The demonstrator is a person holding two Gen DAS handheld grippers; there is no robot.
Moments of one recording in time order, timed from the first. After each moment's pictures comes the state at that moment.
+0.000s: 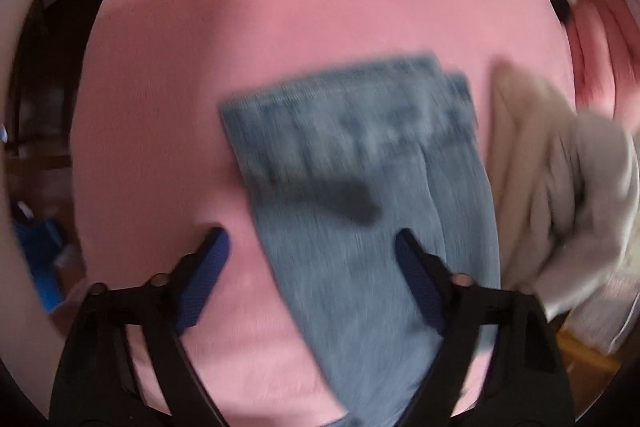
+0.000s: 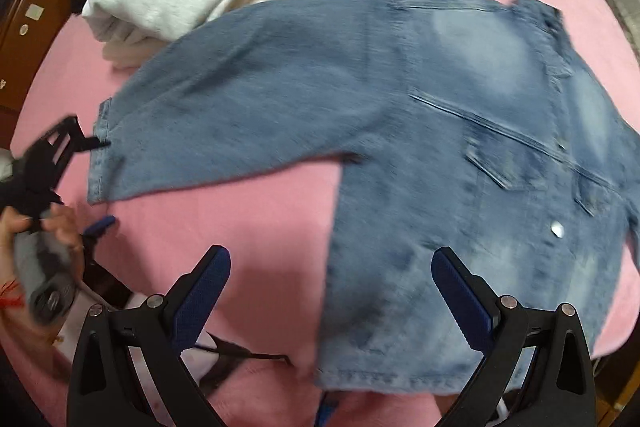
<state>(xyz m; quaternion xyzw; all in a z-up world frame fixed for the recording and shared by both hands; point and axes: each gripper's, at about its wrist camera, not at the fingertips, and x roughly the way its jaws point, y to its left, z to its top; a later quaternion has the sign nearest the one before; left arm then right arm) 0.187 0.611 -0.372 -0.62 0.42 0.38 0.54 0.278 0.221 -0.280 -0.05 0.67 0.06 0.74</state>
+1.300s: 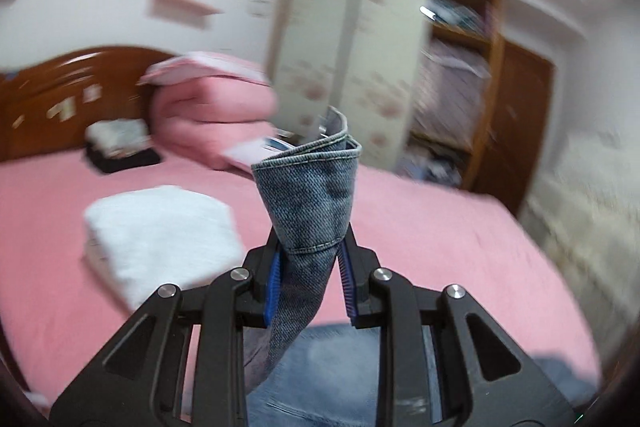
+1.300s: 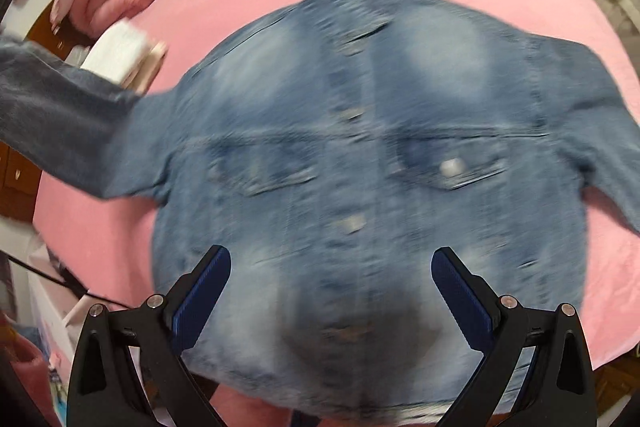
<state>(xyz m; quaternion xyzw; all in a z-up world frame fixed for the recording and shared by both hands) 0.299 0.149 -0.089 -0.09 0.14 0.07 0.98 0.244 -0.194 -0.245 0.11 0.62 0.02 0.78</state>
